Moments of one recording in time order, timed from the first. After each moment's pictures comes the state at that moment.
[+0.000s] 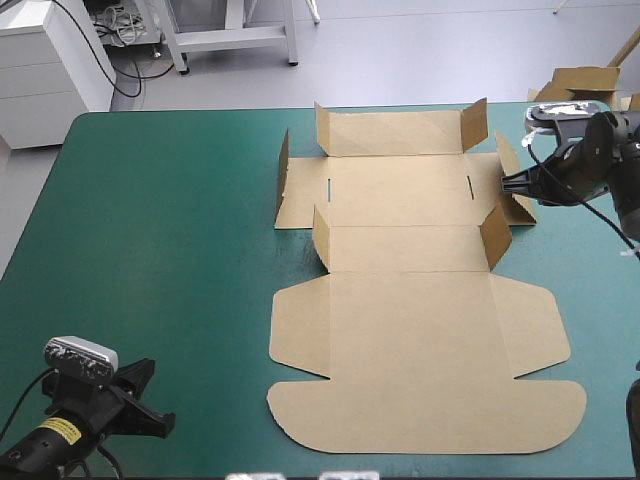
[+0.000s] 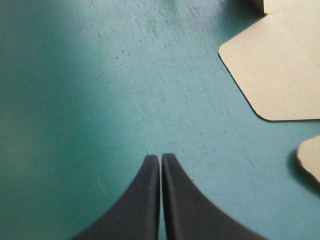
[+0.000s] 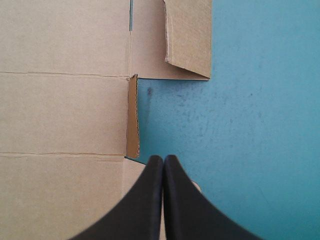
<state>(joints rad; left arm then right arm) -0.17 0.33 -0.46 -0.21 0.85 0.23 -0.01 1.53 -1.61 -0.03 1.21 -0.07</state>
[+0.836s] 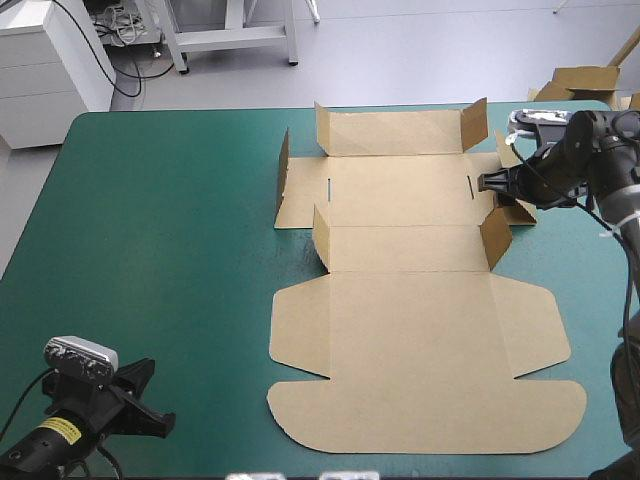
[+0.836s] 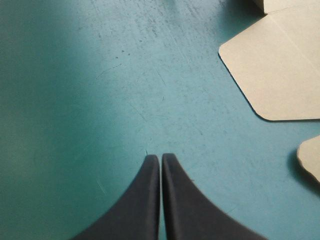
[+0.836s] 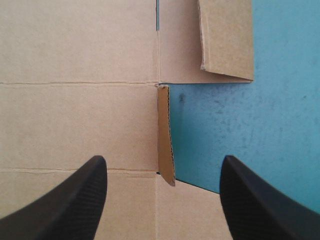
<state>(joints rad) -0.17 0.33 -0.46 -0.21 0.85 0.23 -0.01 1.65 -1.61 0.08 1.17 -0.04</state>
